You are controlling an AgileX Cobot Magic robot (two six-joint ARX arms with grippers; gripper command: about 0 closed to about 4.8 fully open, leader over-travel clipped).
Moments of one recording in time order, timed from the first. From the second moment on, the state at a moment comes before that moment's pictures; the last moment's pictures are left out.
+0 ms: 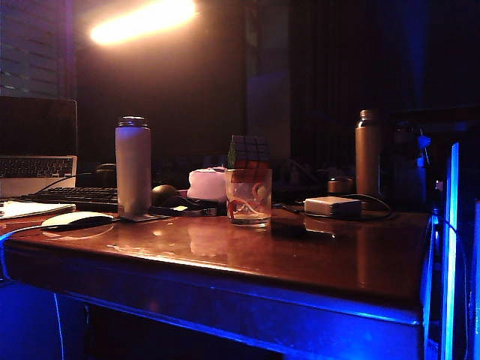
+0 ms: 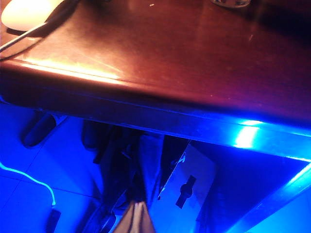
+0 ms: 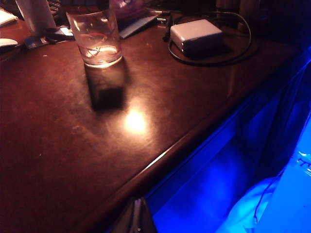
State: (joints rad) left arm -0.26 0.32 0.01 -0.07 0.09 0.00; right arm 0.47 0.05 0.02 -0.18 0.16 0.12
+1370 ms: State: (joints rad) left arm 0.07 0.02 0.01 -0.09 0.09 0.00; right arm 0.25 0.00 0.02 -0.18 0.16 0.12
